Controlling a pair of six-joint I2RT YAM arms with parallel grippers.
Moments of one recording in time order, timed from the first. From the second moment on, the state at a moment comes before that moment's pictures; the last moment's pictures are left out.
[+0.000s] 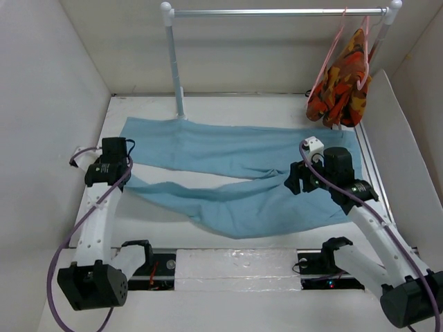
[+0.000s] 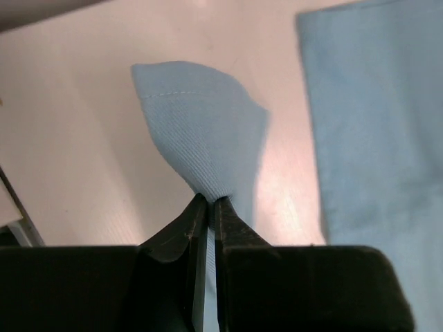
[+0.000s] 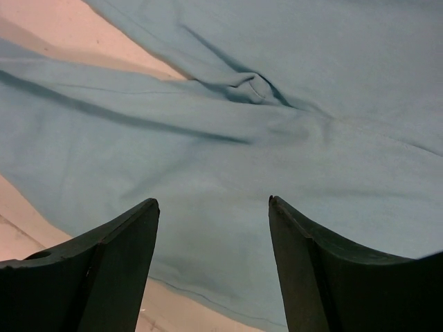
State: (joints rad) left arm 0.07 1.01 0.96 -0.98 -0.58 -1.05; right arm 0.27 0.86 0.75 -0.54 -0.31 0.01
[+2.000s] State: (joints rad) left arm 0.56 1.64 1.01 -0.49 -0.06 -0.76; right arm 0.41 0.82 0.75 -0.55 -0.32 -0.01
